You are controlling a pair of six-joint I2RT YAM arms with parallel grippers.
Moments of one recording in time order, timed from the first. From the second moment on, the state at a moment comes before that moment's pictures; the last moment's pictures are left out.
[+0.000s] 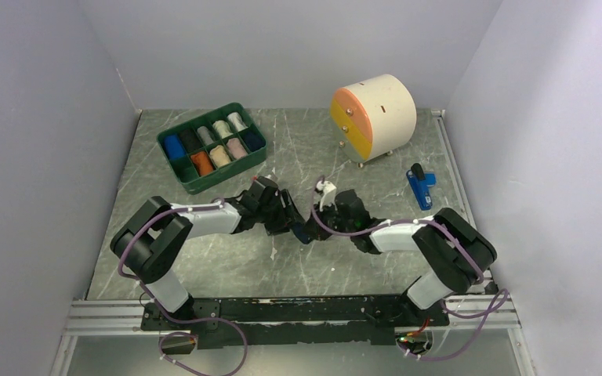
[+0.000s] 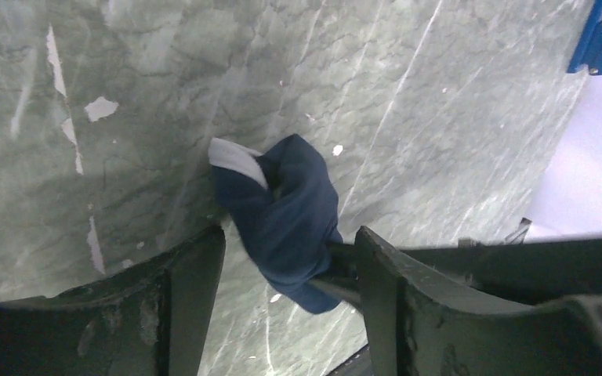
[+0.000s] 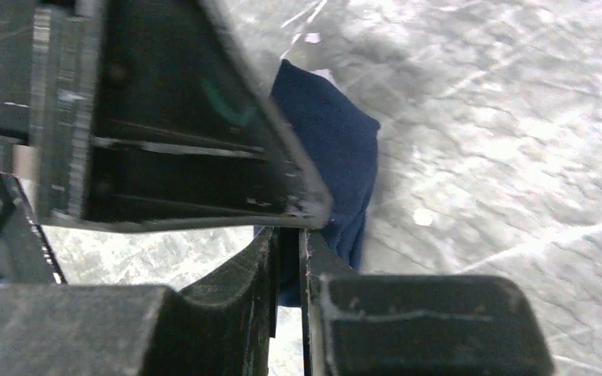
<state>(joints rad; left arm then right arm) -0.70 1.66 0.79 0.04 0.18 -1.02 0.73 1.54 0.52 0.46 -0.28 0.29</state>
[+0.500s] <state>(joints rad) -0.71 1.72 0.80 0.16 0.24 -1.06 0.51 1.64 0.40 0.76 -0.60 0.52</state>
